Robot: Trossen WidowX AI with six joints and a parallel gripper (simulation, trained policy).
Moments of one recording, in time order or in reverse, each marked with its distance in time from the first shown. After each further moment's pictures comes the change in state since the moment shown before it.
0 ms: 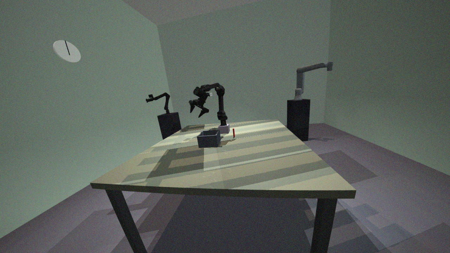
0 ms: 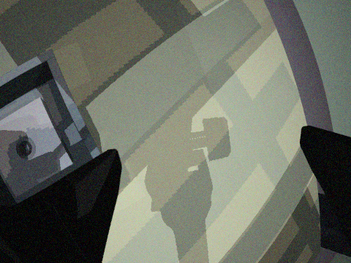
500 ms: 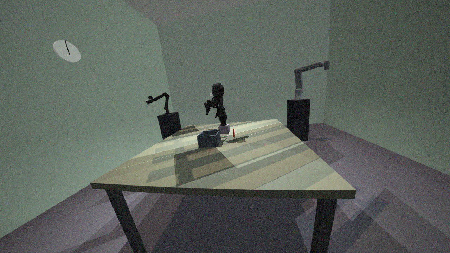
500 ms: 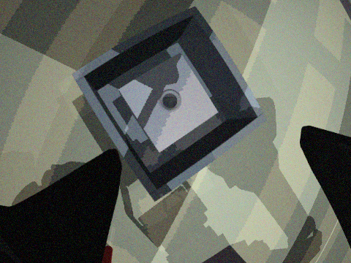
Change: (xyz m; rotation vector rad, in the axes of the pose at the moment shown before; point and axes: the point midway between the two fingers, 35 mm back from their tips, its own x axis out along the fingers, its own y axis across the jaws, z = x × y) arm -0.059 0.130 -0.019 0.190 0.006 0.206
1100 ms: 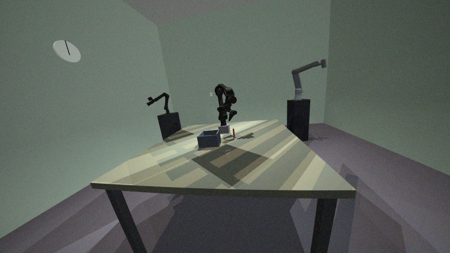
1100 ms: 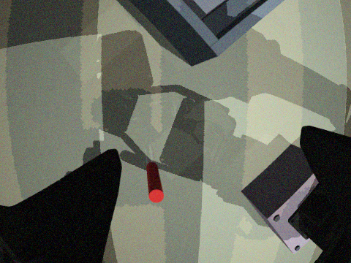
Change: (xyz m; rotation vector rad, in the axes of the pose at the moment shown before) arm -0.006 0.075 -0.108 0.154 0.217 0.025
